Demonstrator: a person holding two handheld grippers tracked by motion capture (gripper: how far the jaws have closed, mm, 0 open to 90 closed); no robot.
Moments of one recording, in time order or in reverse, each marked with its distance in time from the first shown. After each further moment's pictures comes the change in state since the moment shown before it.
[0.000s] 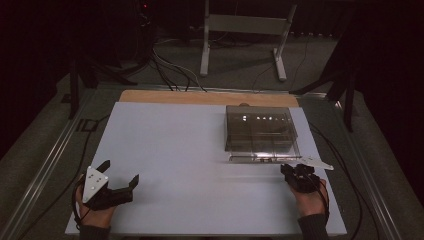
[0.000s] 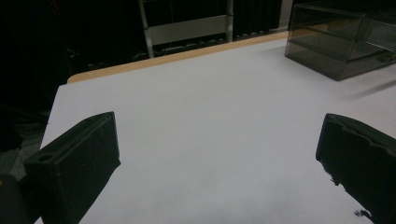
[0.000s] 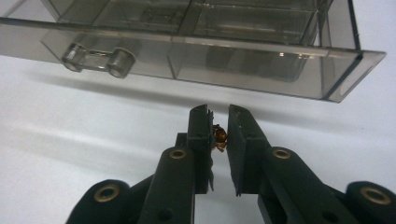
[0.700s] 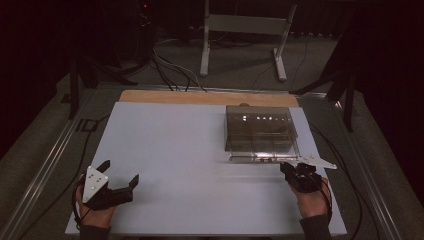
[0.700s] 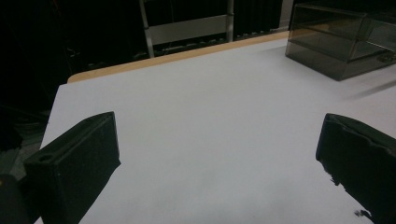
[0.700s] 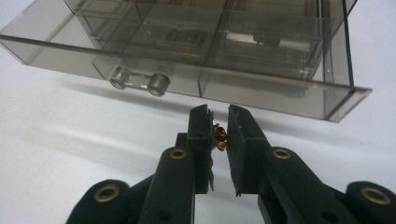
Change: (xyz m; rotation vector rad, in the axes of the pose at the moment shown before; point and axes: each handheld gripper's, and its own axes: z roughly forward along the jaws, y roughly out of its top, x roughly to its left) left arm 0.000 0.000 0.000 0.003 0.002 0.000; right arm 0.009 0.012 -0.017 -0.019 0.029 -0.025
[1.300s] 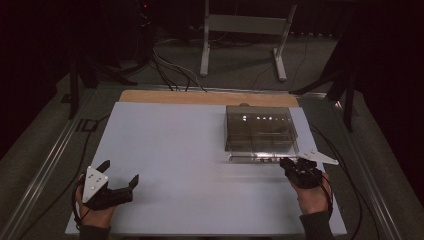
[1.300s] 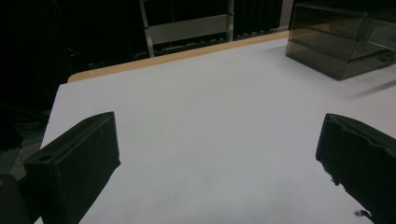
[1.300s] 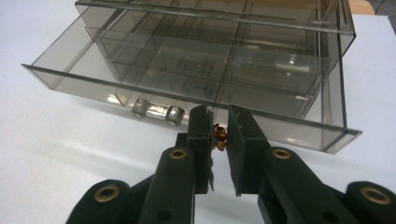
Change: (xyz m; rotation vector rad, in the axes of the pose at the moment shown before) left arm 0.000 0.000 0.000 0.000 0.001 -0.002; right arm 0.006 0.018 -0.008 -0.033 0.010 -0.017
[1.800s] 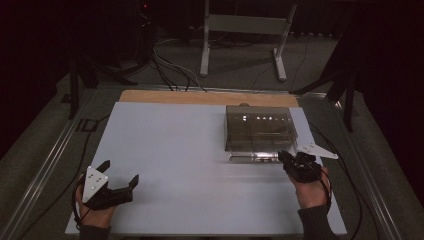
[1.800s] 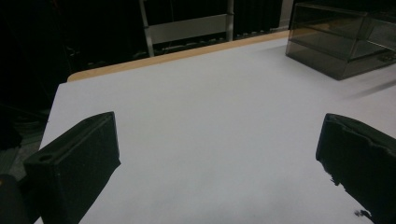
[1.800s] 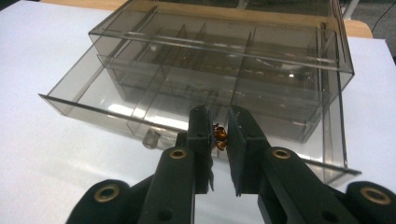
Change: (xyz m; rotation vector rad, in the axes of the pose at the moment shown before) left arm 0.000 0.000 0.000 0.002 -0.001 0.001; right arm 0.005 0.018 0.000 -0.035 0.006 -0.006
